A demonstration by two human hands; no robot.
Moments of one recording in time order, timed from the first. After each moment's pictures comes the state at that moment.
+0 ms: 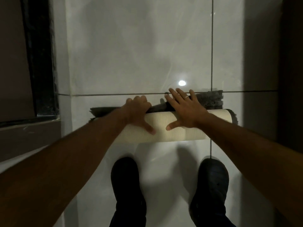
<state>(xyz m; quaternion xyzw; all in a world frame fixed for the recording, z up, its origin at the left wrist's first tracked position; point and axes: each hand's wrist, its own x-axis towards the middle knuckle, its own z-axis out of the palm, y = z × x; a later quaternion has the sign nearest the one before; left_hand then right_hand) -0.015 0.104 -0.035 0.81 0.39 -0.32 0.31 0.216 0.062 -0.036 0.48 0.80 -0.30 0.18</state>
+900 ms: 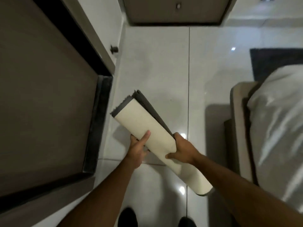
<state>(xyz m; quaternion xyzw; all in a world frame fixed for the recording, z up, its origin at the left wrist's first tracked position) 0.051 0.226 0.295 0.13 0.60 0.38 0.70 0.266 0.232 0.274 0.59 0.61 -0.52 0.01</state>
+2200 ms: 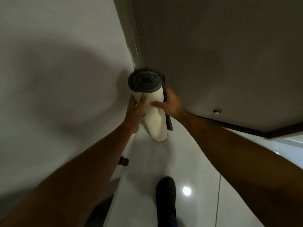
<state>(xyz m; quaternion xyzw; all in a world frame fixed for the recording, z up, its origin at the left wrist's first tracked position) -0.062 1.116 0.356 0.29 0.61 0.49 0.56 0.084 1.187 0.328 0.55 0.63 -0.50 -0.24</state>
